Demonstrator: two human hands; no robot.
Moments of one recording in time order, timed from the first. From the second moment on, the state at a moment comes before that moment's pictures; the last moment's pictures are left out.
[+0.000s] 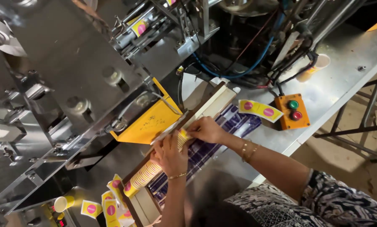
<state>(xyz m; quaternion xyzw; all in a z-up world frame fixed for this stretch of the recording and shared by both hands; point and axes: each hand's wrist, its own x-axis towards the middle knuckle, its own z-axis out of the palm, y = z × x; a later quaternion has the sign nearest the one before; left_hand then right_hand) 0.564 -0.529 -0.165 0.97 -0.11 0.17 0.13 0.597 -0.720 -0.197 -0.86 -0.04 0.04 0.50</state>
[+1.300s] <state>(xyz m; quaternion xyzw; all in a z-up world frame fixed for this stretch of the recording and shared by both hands) 0.448 -0.454 -0.269 0.96 -0.25 0.09 0.08 0.429 -0.779 -0.306 -0.75 0.31 0.19 0.56</state>
